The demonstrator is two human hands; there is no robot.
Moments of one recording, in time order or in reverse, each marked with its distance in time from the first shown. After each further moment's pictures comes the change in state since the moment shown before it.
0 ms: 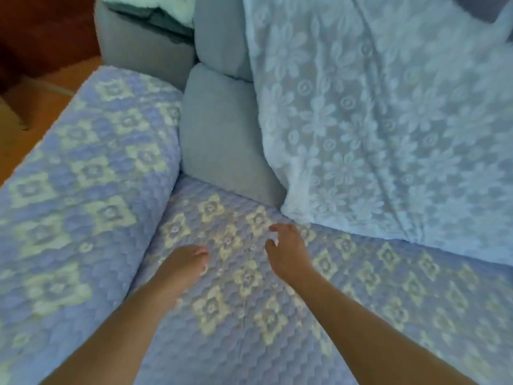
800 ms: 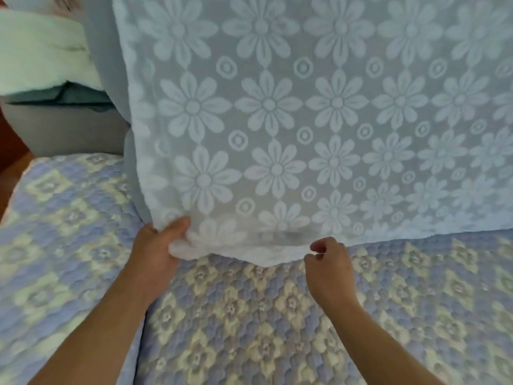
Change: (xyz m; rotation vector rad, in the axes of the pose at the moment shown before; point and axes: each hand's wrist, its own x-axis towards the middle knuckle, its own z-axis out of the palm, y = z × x) left_hand 0.076 0.182 -0.031 -0.509 -0.124 0.443; right_hand 0.065 0.020 -0.057 0.393 0.387 0.311
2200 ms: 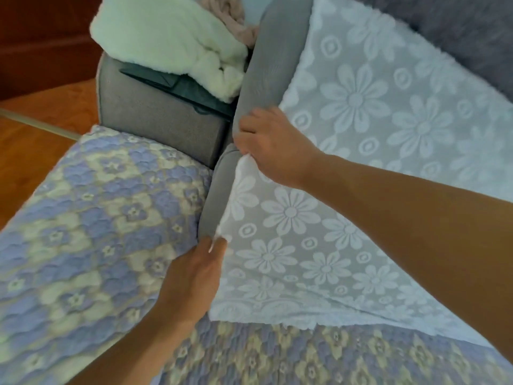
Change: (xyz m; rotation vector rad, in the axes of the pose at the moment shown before) left_hand 0.066 -0.027 -0.116 1.427 0.224 0.699; right_hand 0.085 -0.363 0.163 -0.946 -0.007 -1.882
